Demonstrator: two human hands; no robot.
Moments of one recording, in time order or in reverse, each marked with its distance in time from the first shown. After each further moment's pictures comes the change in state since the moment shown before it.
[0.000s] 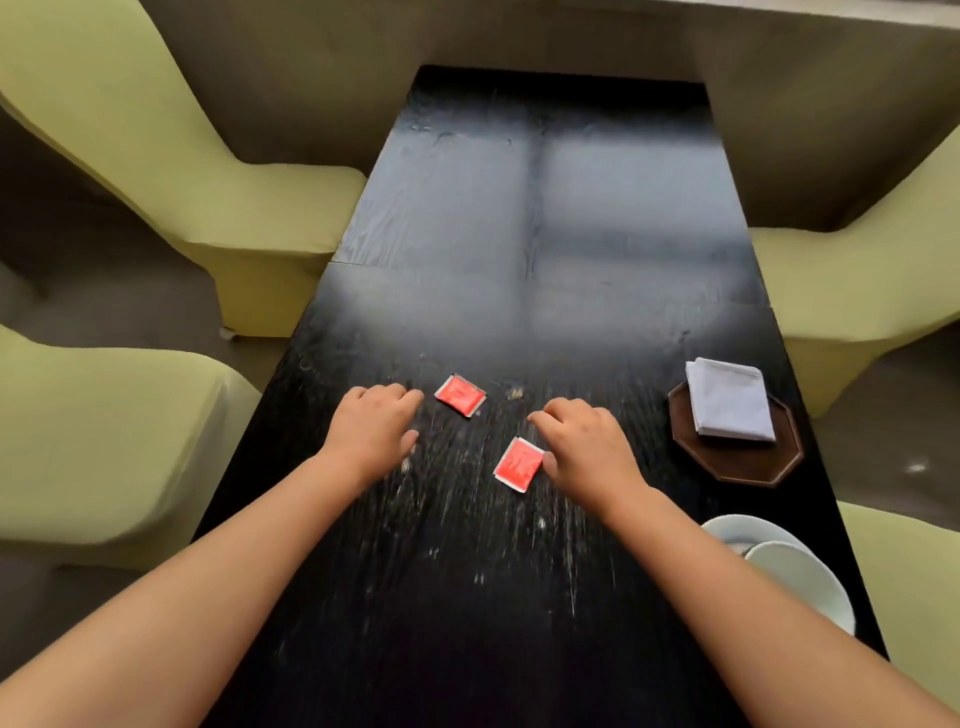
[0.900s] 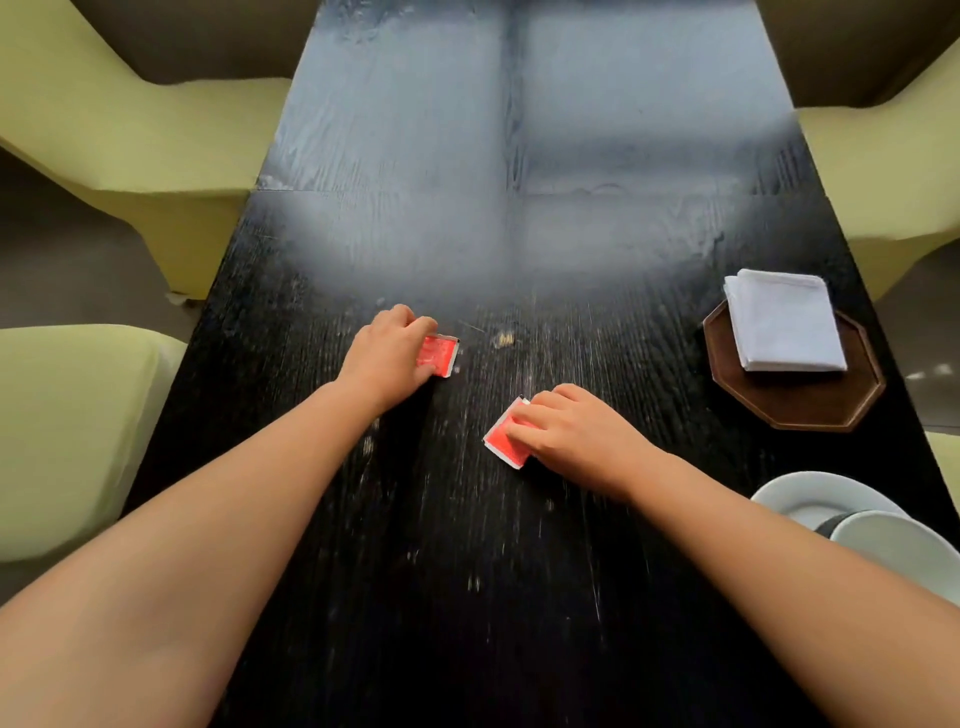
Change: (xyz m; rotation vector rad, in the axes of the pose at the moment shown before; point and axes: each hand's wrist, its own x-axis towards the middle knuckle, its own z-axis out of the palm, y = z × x) left_hand 0.099 0.013 0.084 -0.210 -0.059 -0.010; right_hand 0.028 0.042 0.099 -0.168 -0.089 -0.463
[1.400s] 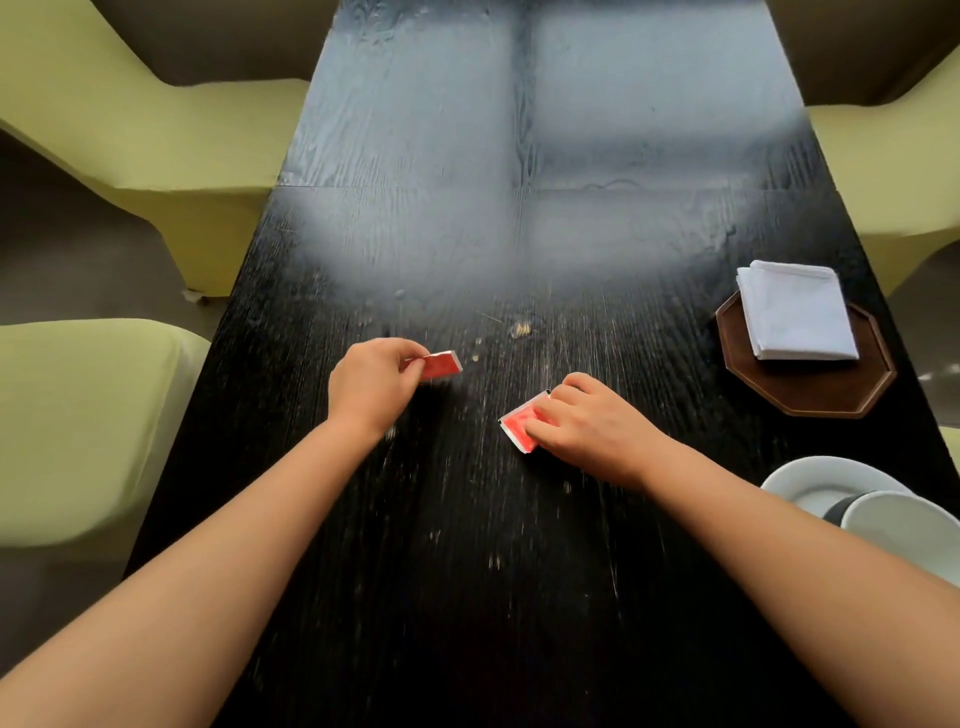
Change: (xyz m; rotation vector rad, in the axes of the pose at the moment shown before) left_hand -0.057 -0.002 -0.009 -0.326 0.237 -0.259; right_hand -0.004 -0.011 -0.005 -0.118 0.171 -0.005
